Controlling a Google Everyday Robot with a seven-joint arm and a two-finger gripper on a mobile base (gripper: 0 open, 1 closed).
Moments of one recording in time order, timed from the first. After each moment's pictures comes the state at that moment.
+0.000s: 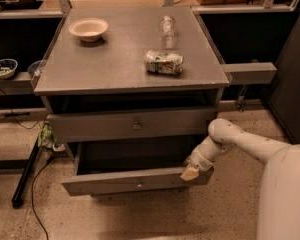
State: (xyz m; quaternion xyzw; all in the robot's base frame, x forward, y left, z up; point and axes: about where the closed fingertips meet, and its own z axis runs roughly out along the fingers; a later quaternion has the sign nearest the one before) arm 0.567 -0.149 0.425 -0.57 0.78 0.25 0.09
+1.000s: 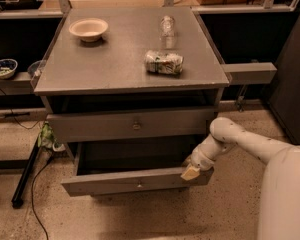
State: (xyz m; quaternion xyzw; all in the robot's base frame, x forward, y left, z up) arm 0.564 -0.150 0.431 -0.57 0.77 0.27 0.09
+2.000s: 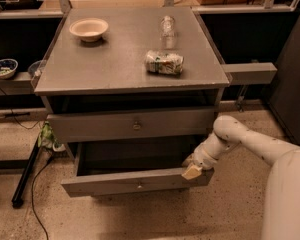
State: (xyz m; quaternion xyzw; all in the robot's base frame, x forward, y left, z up) arm 0.558 -0.152 0.445 -0.57 0.76 0.29 0.10
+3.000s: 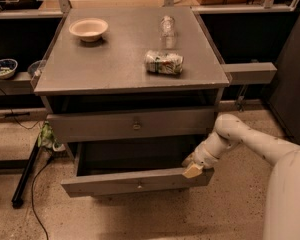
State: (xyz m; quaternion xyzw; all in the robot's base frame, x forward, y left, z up) arm 0.557 -0.152 0.452 -0.57 0.76 0.30 0.10
